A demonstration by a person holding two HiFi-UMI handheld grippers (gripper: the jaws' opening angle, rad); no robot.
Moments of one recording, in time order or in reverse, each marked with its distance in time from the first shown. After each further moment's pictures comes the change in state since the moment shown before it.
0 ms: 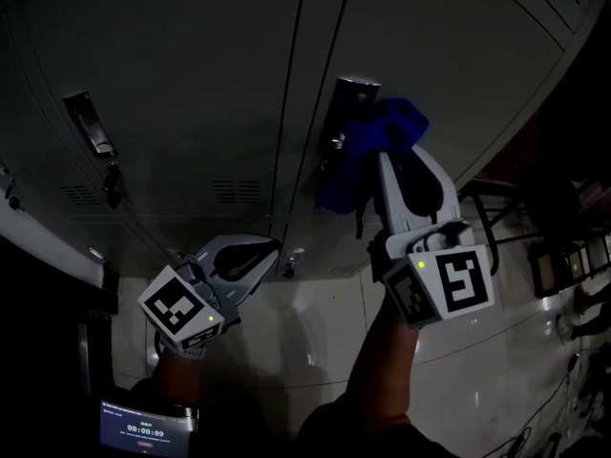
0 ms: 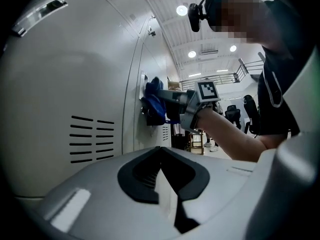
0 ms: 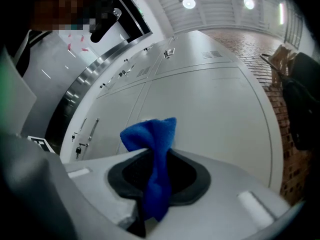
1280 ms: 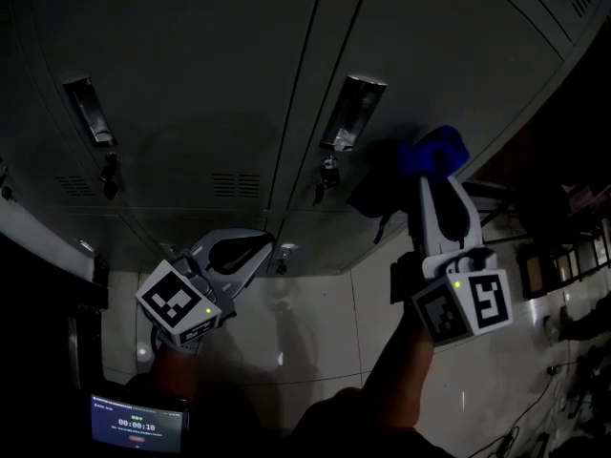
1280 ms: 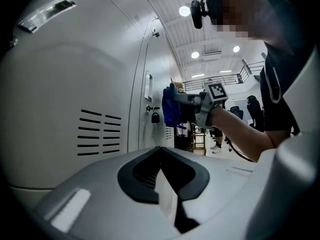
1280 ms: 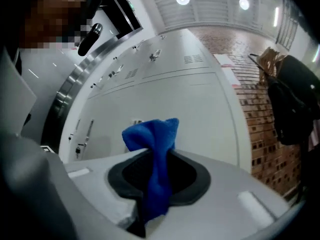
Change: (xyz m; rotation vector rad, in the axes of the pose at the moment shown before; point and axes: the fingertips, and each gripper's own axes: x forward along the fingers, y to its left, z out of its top) left arm -0.004 0.007 -0.007 -0.020 -0.007 0.032; right arm -0.043 -0.026 0.000 0.048 0.065 -0.089
